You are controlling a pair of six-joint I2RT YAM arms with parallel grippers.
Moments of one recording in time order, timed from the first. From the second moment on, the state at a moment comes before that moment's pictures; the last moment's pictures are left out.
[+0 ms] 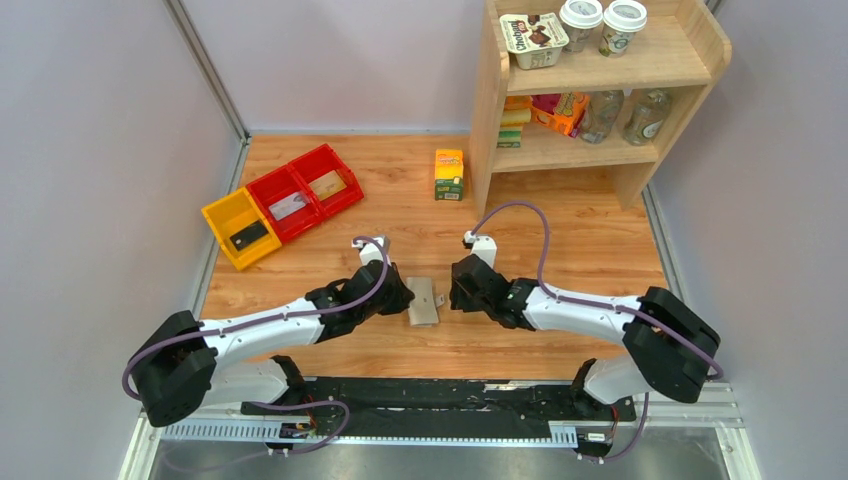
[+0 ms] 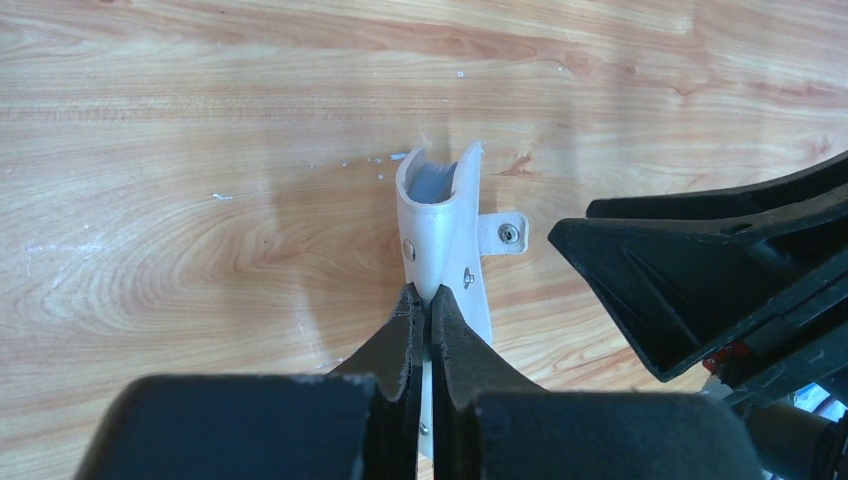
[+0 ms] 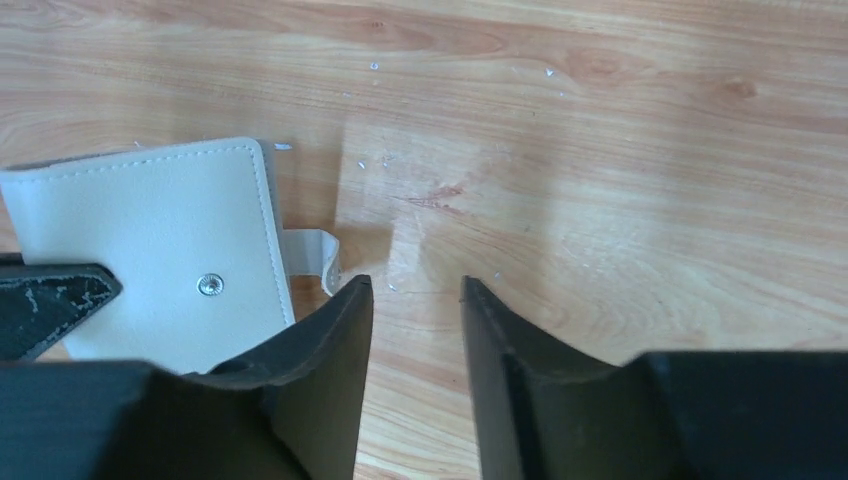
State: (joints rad) left arm -0.92 1.17 0.53 -0.05 -0.26 -0.93; right arm 0.96 1.43 0.71 -0.15 0.34 0.75
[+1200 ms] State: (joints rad) left arm -0.92 1.15 0.49 0.00 -0.26 -0.92; right arm 0.84 1.50 0.62 0.19 0.03 0.75
